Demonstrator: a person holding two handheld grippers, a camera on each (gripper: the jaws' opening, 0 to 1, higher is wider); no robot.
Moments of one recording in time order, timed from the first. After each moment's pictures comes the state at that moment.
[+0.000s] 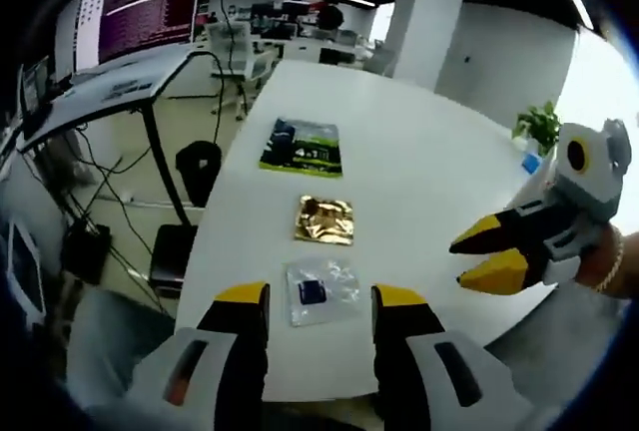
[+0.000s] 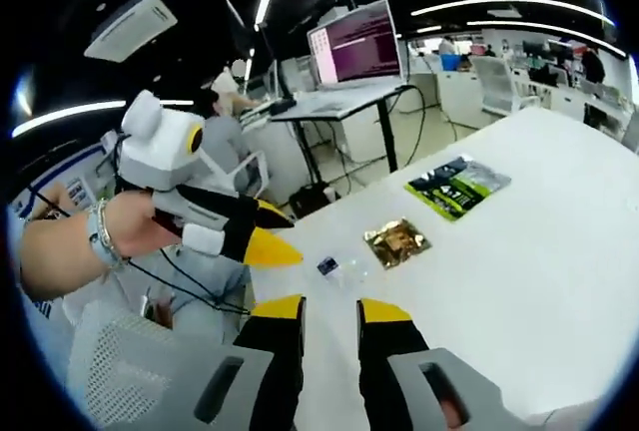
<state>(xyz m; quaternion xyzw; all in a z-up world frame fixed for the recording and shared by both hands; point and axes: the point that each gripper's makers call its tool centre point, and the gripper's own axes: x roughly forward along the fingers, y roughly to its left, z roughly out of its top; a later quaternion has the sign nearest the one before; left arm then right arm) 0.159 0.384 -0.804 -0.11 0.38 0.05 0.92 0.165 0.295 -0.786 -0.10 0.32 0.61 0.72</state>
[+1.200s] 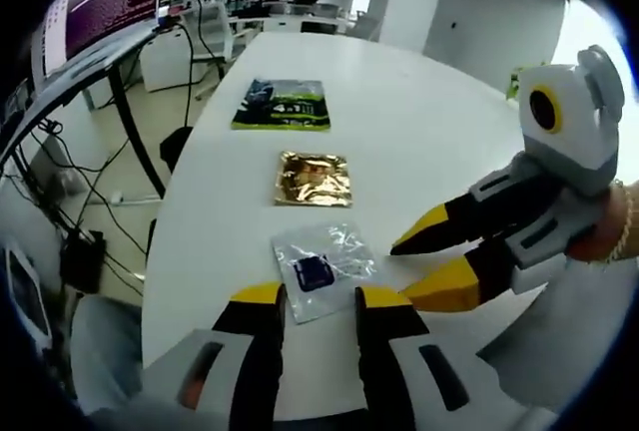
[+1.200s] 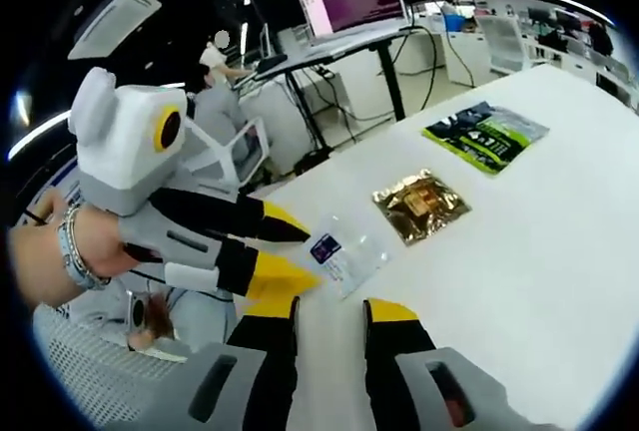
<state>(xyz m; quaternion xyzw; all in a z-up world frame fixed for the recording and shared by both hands) 0.153 0.376 -0.843 -0.09 0.41 0.00 0.91 0.164 0.334 -0.841 -0.10 0.40 0.60 0.68</state>
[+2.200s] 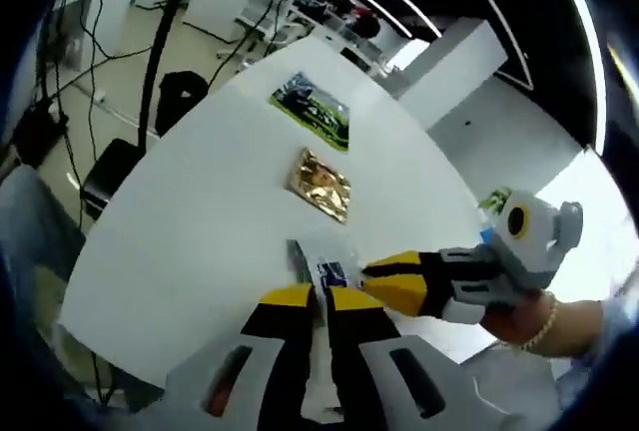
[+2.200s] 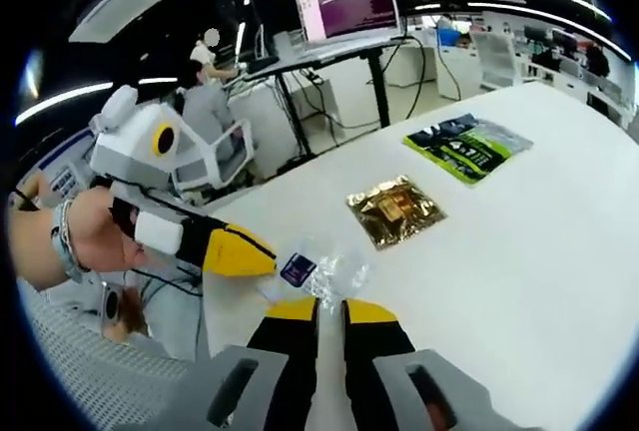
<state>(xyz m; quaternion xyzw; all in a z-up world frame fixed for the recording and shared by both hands) 0.155 0.369 -0.822 -0.40 0.28 -0.02 0.87 0.179 0.327 -0.844 -0.11 0.36 0.60 0.71</state>
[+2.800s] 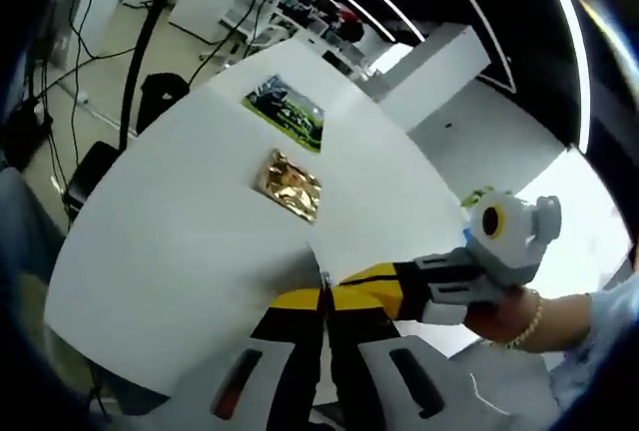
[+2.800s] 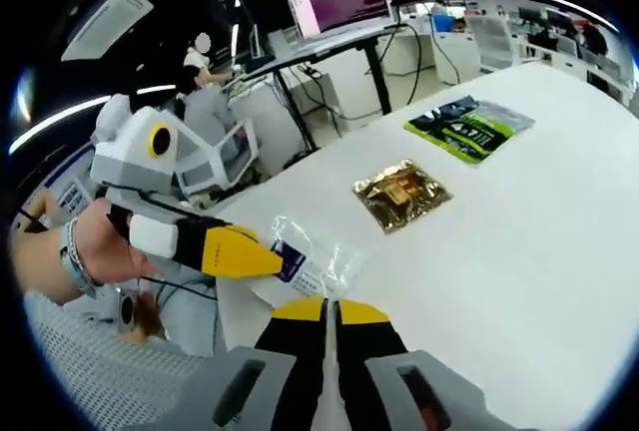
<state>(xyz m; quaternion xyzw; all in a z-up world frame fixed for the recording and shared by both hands) 0.150 0.351 -0.818 -0.35 0.31 -0.05 0.89 0.166 0.326 -0.838 -0.10 0.38 0.60 0.70</state>
